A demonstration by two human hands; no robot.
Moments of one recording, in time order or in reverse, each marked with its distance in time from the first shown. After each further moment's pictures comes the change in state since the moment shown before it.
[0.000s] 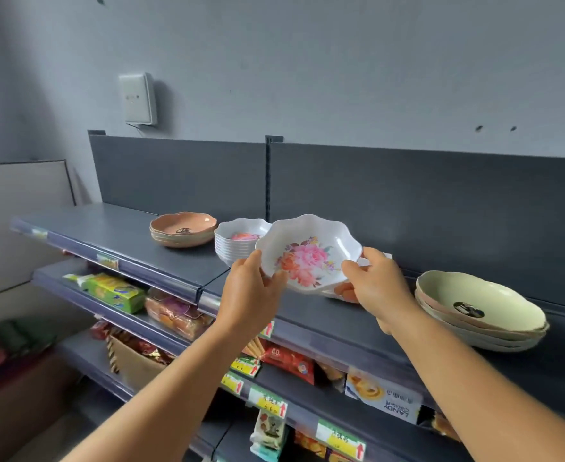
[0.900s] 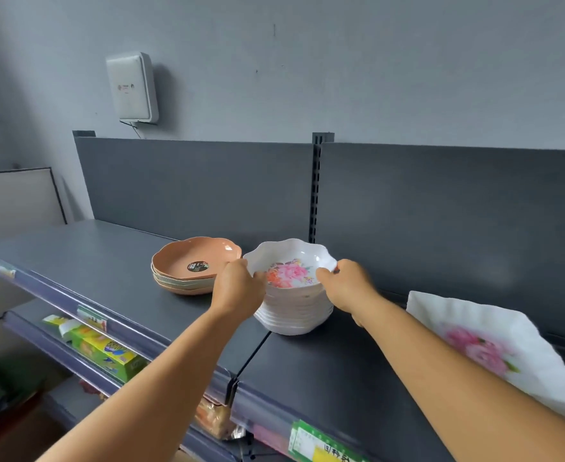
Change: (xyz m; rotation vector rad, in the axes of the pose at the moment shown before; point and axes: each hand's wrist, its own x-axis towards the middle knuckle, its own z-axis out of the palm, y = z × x) left_hand 0.235 -0.157 0.004 0.167 -0.054 -0.273; right_hand 0.221 0.003 0.196 -0.351 -0.091 0.140
